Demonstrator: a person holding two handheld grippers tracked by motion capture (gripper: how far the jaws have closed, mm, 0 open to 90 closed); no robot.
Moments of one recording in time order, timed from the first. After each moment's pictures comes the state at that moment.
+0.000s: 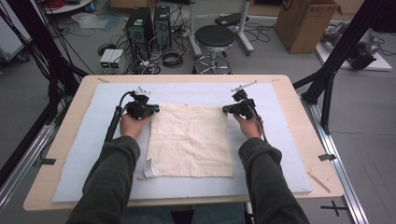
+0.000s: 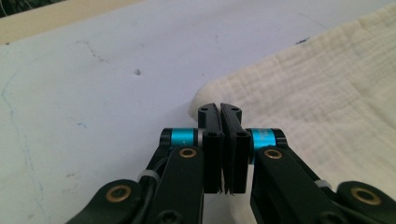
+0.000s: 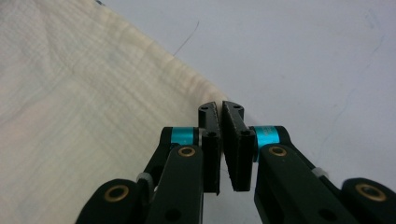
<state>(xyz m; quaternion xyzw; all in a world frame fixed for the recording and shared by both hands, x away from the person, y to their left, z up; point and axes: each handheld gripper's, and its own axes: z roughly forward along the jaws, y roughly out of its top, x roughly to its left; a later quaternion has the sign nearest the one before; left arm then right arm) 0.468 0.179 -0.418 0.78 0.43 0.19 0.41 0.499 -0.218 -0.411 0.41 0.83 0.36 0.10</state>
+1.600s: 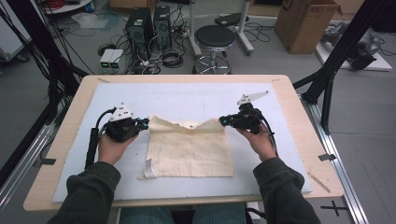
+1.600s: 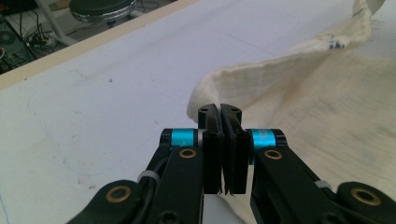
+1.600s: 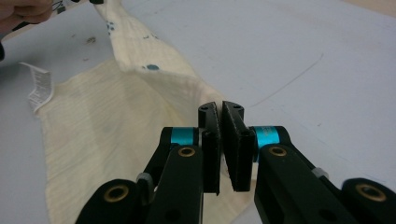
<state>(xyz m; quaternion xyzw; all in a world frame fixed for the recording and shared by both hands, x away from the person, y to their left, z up) 0.358 0.205 -0.387 0.79 0.33 0.22 0.46 0.414 -0.221 -0.374 0.28 0.84 0.46 0.04</state>
